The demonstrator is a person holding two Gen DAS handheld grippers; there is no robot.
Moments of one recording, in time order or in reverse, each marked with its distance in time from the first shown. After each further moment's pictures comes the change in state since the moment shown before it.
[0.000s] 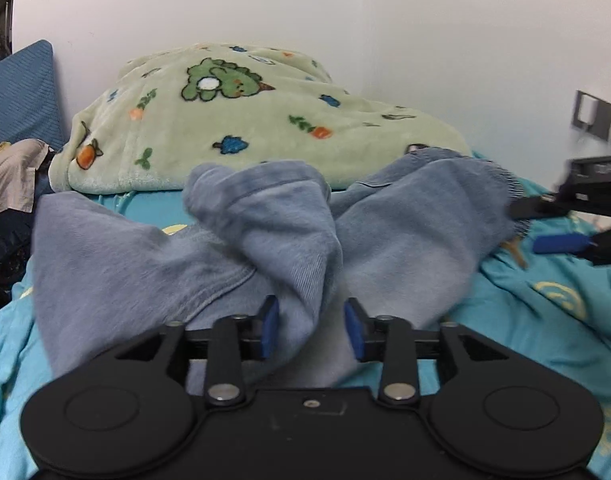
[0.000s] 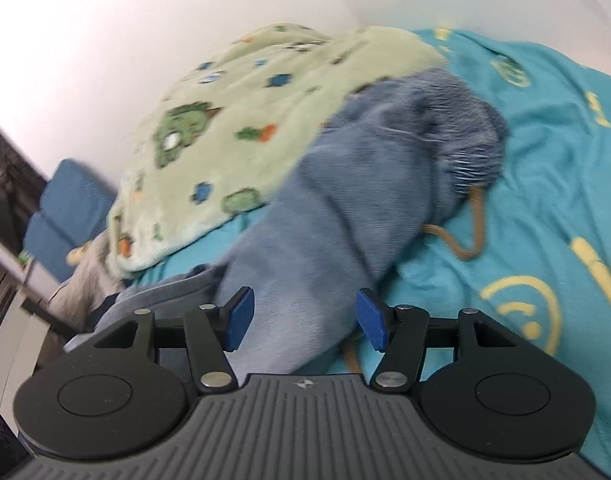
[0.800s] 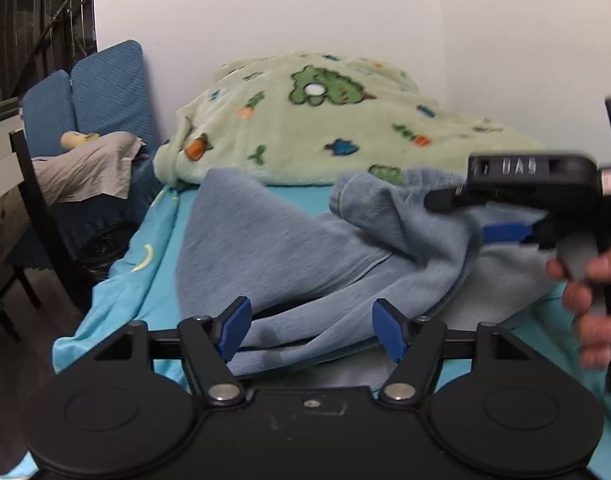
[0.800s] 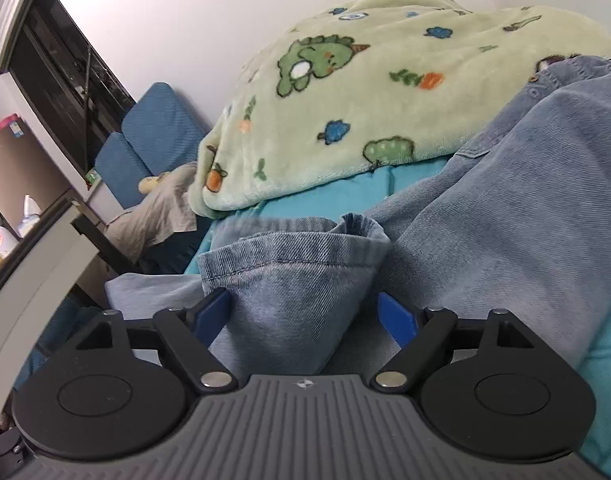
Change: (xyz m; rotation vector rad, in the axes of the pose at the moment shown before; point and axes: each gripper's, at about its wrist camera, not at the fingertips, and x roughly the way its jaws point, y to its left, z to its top) left arm -0.022 0.057 -0.028 -0.041 -0.027 0.280; right arm 0.108 0.095 -0.035 -0.214 0.071 0.218
